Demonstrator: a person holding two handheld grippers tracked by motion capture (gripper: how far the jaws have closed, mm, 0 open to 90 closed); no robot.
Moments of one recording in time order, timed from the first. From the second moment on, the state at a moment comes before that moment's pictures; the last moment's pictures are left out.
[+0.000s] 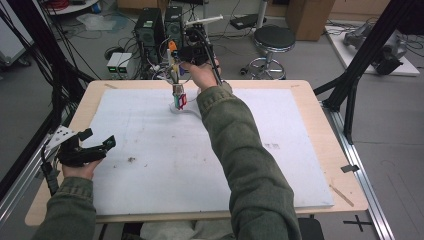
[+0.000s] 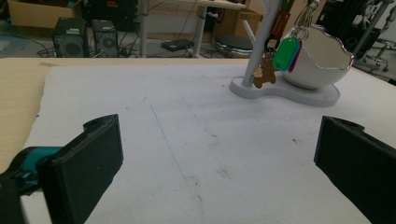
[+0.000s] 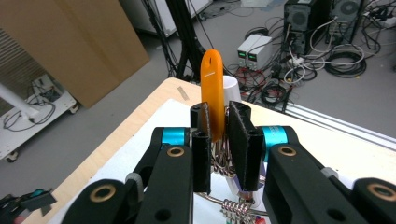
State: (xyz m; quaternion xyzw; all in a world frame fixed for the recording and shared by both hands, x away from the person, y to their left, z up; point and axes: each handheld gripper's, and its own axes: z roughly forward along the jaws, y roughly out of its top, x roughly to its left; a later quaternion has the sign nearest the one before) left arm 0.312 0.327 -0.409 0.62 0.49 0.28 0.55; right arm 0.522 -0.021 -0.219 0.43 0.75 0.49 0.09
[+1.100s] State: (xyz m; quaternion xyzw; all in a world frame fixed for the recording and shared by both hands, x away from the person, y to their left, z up) left arm 0.311 0.327 -0.409 0.62 0.48 0.28 0.55; right arm 0.506 -0.023 -0.228 0.42 0.78 0.46 0.10
